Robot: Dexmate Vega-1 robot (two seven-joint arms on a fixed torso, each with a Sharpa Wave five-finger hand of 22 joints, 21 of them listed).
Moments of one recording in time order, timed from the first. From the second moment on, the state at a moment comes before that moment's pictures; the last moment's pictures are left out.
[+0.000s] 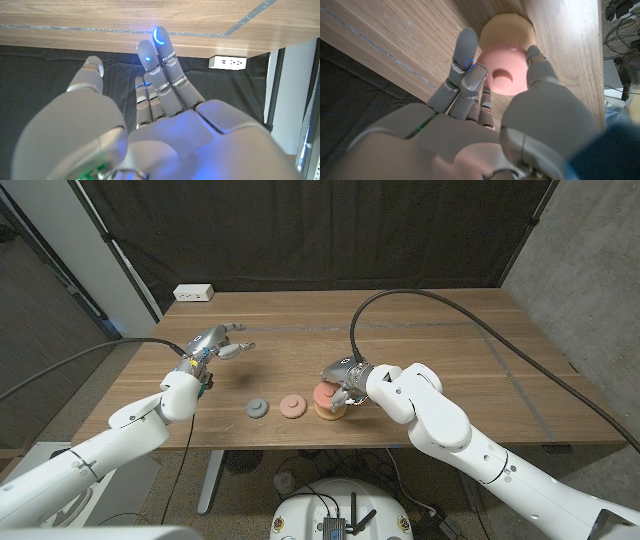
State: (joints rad) left arm 1.17 0.99 0.31 -1.89 0.21 0.22 0.44; left_hand 0.72 0.00 0.34 -0.16 0.24 0.47 0.01 0.21 0.20 0.45 -0.09 0.22 0.41 1.01 -0.16 1.27 0.57 0.84 -0.10 1.19 0.31; right arm -0.90 -0.59 -0.80 -2.28 -1.25 -0.34 0.89; right_hand 0.96 0.02 0.33 -0.22 0.34 0.40 0.05 0.31 0.22 0.49 0.06 0.26 0.55 1.18 -0.22 1.52 1.23 1.10 -0.20 1.41 0.20
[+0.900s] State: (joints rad) left arm 1.16 0.98 0.30 -1.89 0.21 0.22 0.44; left_hand 0.72 0.00 0.34 -0.16 0.24 0.47 0.00 0.21 0.20 0.45 -0.08 0.22 0.41 1.01 -0.16 1.27 0.57 0.83 -0.10 1.21 0.29; right arm -0.85 -0.56 -0.83 -2.21 -1.21 -0.37 0.92; right_hand 0.96 0.02 0.34 -0.23 0.33 0.40 0.05 0.31 0.22 0.49 0.06 0.26 0.55 1.18 -0.22 1.52 1.23 1.10 -0.20 1.41 0.20
